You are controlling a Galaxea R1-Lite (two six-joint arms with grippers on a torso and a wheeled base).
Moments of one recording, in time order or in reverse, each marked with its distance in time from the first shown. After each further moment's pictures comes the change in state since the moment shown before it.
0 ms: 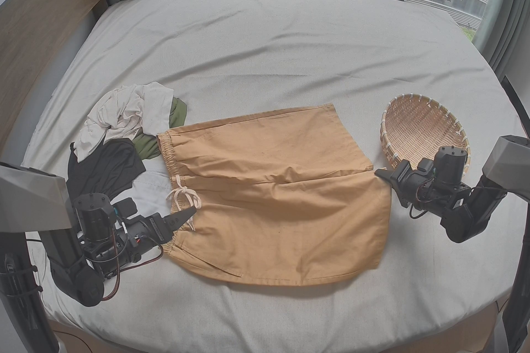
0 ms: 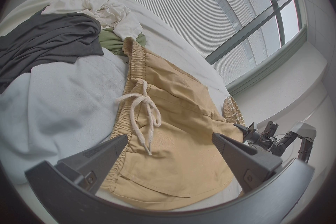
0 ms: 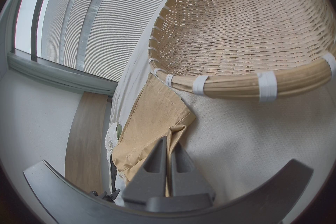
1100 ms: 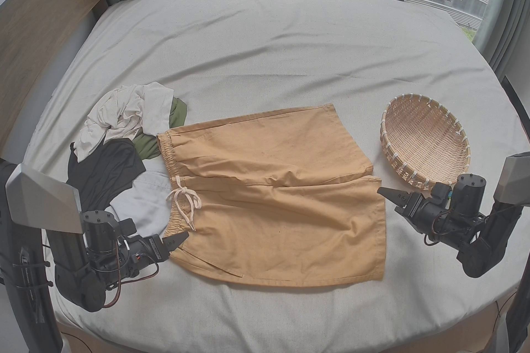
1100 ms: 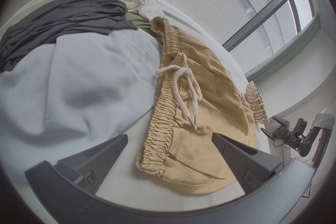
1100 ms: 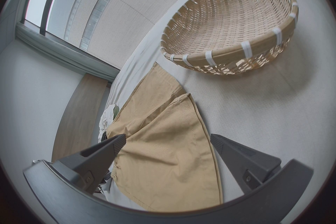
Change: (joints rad) left arm 0.050 0.121 0.051 0.002 0.025 0.096; right arm 0.017 -0.102 0.399 -0.267 -0.015 -0.171
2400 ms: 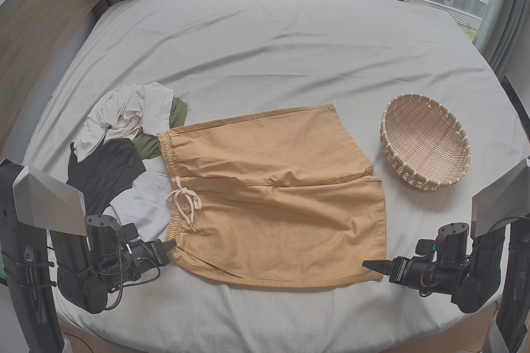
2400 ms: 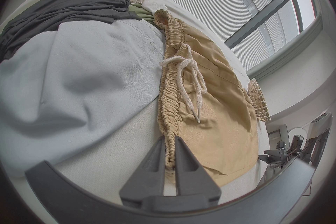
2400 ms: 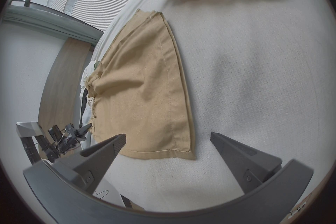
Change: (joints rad) left arm 0.000 0.027 0.003 -0.006 -0.003 0.000; right arm 0.109 0.202 0.256 -0.101 -0.035 -0.125
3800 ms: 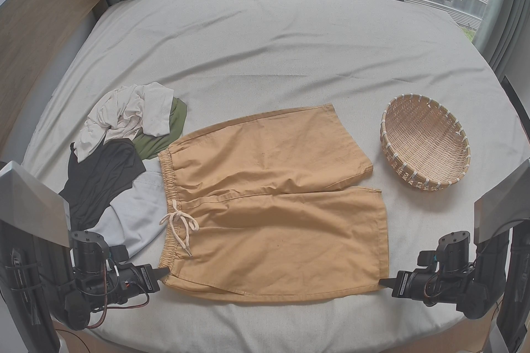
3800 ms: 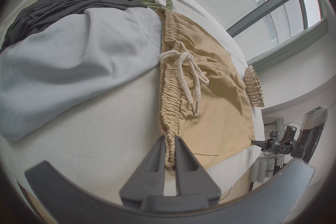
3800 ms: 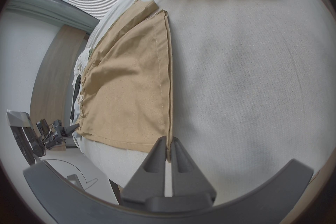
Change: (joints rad) left arm 0.006 -0.091 0.238 0.009 -0.058 0.035; right arm 0.019 -0.040 0.087 0.064 -0.029 -0.085
